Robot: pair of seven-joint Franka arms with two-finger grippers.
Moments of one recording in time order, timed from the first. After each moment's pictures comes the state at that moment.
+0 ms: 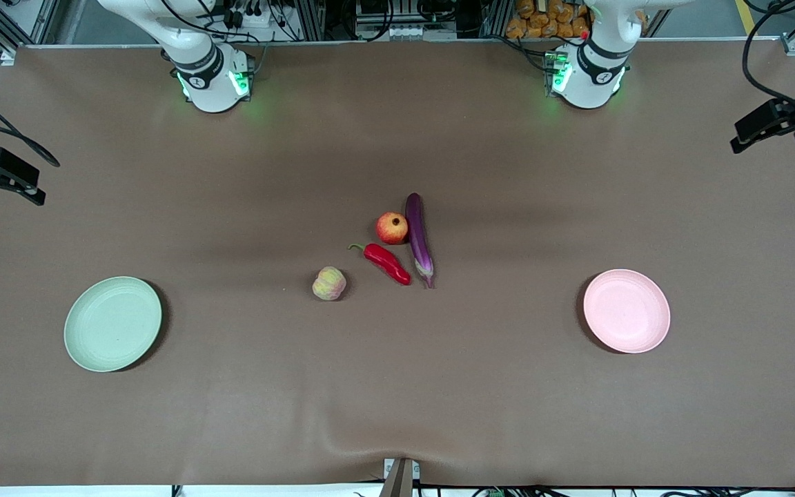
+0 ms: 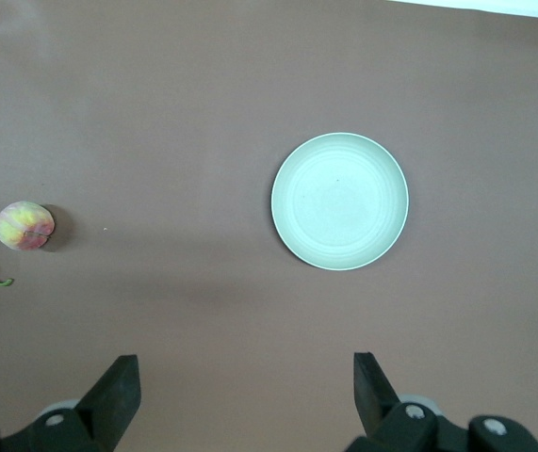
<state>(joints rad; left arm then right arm) 0.01 -0.09 -0.03 -1.61 0.00 1.44 -0.17 -0.05 0.05 0.01 -1.47 -0.01 1.59 -0.15</state>
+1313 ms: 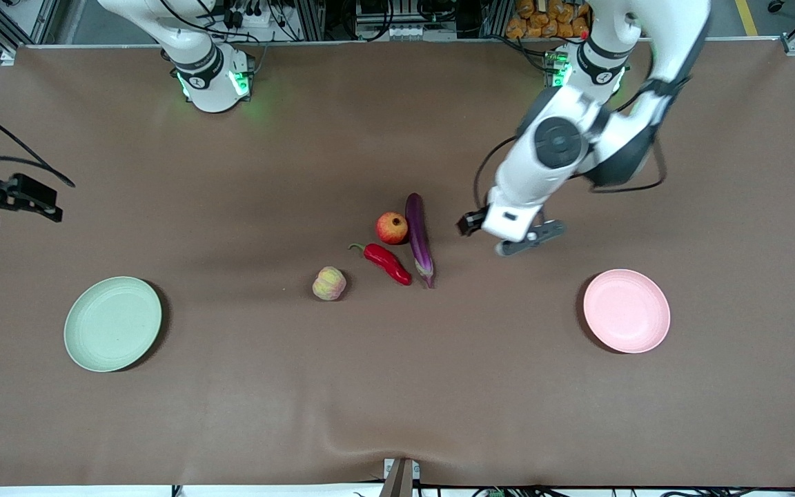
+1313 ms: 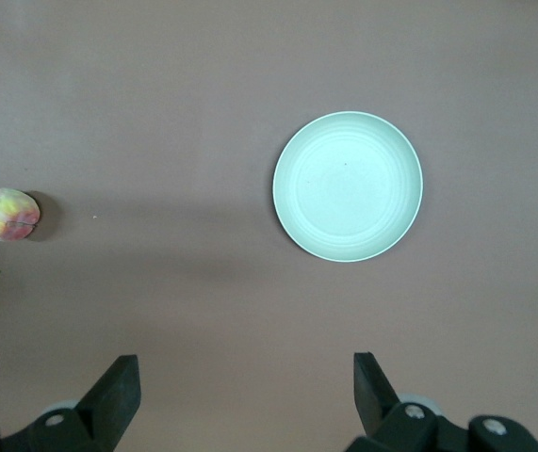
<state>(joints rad) -0.16 0.35 -0.48 -1.88 0.03 2.20 -1.06 -0.05 0.13 0.01 -1.46 -0.01 1.58 -0.15</state>
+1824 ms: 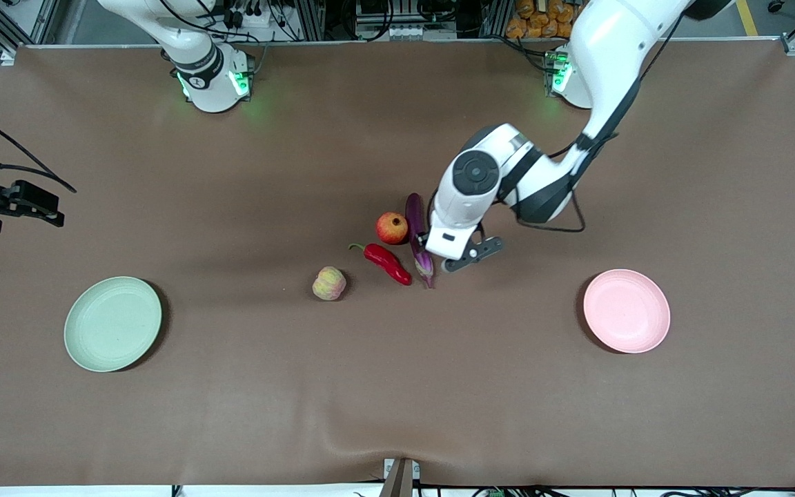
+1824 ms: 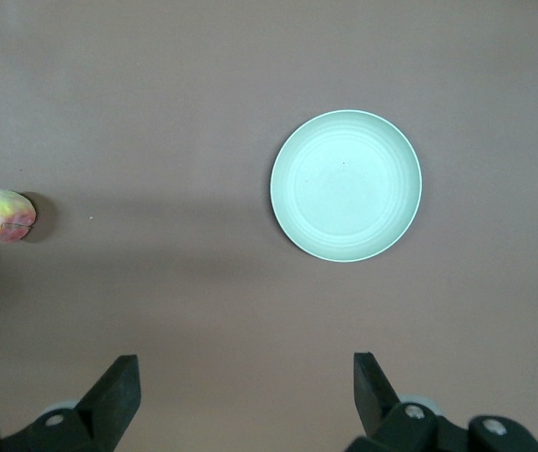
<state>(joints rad) -0.29 0.63 -0.48 -1.68 0.21 2.25 -1.27 -0.05 0.14 0.00 -1.46 -0.01 1.58 -0.15</state>
